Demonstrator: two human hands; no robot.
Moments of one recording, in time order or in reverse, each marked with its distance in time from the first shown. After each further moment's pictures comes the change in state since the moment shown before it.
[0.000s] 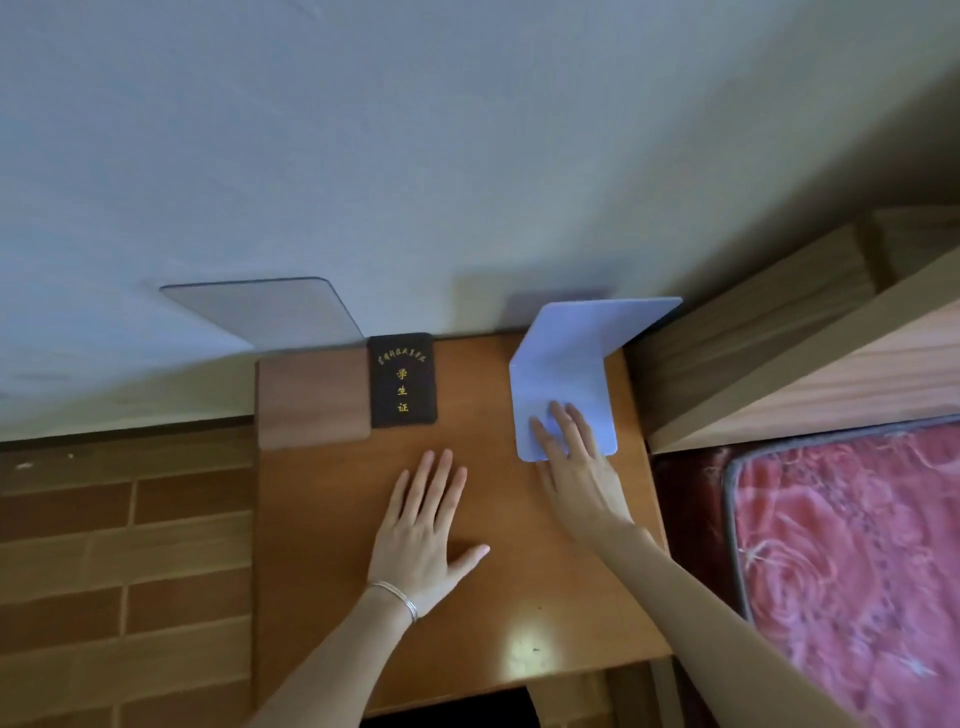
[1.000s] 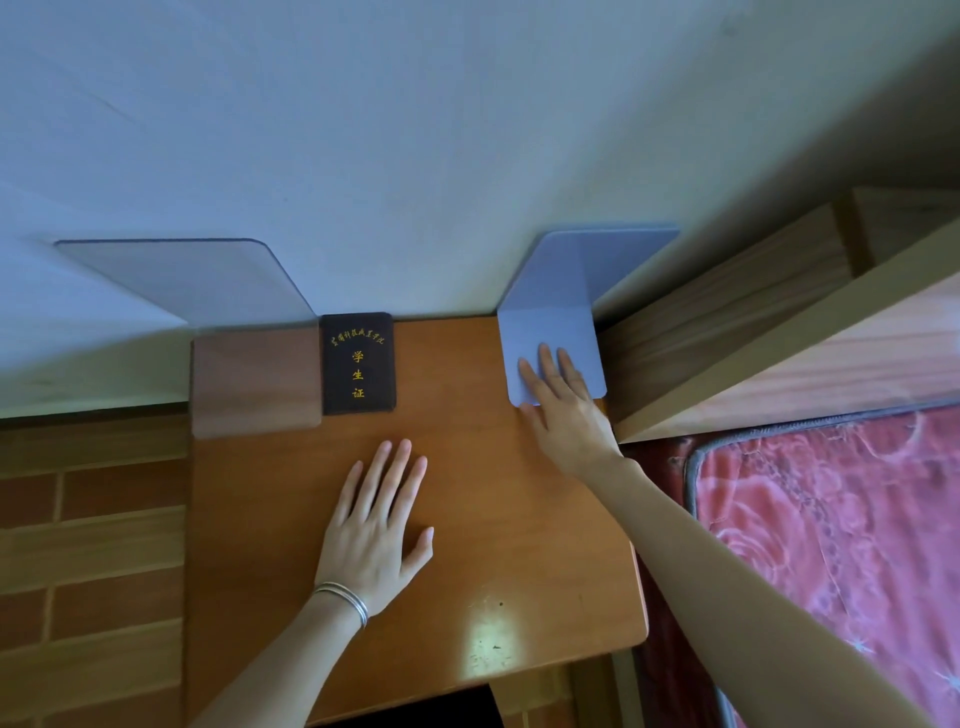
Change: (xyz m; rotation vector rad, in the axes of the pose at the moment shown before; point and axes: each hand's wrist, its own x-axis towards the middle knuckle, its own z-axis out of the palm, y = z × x) left_hand 0.001 -0.003 0.017 -0.016 0.127 0.005; right_hand 0.045 0.035 -0.023 -0.037 -0.175 0.047
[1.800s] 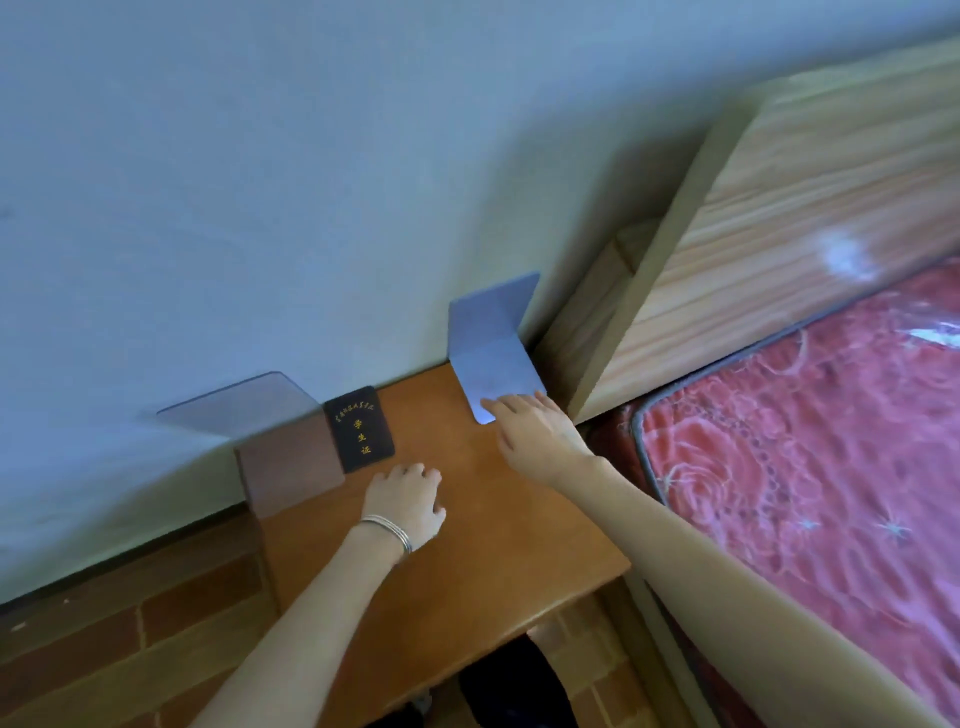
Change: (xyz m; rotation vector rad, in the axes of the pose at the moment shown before) left_hand 0.041 0.030 -0.149 0.184 -0.363 0.141; right_hand -0.079 -0.075 -0.108 -0.061 0.020 0.025
